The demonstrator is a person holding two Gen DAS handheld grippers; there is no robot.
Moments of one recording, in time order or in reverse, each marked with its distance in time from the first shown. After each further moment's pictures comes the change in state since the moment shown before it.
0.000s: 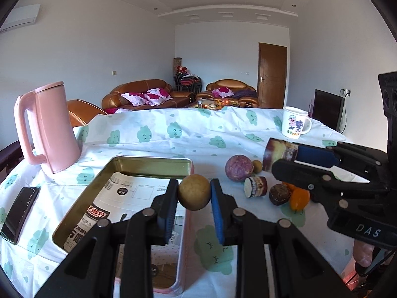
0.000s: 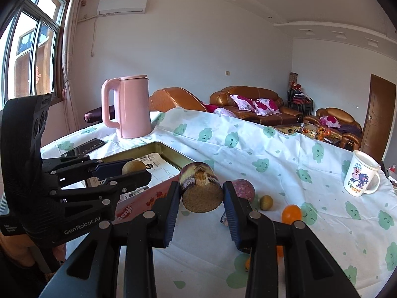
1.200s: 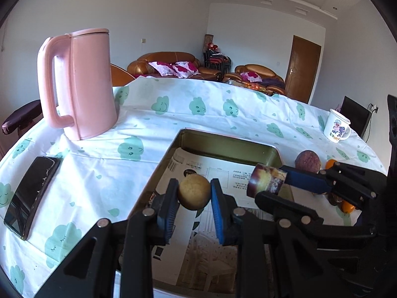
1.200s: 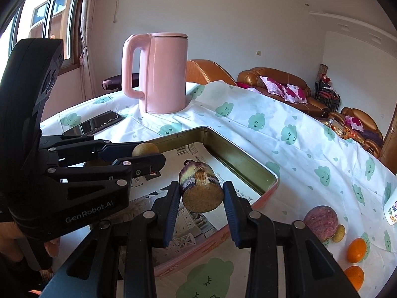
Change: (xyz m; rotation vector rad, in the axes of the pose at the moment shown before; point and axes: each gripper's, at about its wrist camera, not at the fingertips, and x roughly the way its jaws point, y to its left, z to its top) left arm 0.032 0.099 -0.004 -0.159 0.158 0.093; right arm 0.106 0.078 0.011 -0.110 0.172 0.099
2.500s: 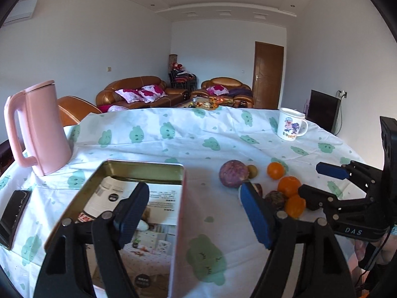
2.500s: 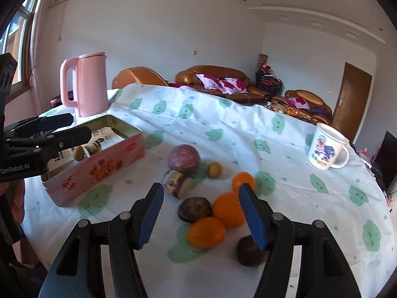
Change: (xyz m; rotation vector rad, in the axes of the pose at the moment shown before) left arm -0.029 -0.114 -0.002 0.173 -0.114 -0.161; right arm -0.120 -0.124 -0.090 0.212 -0.012 -0.344
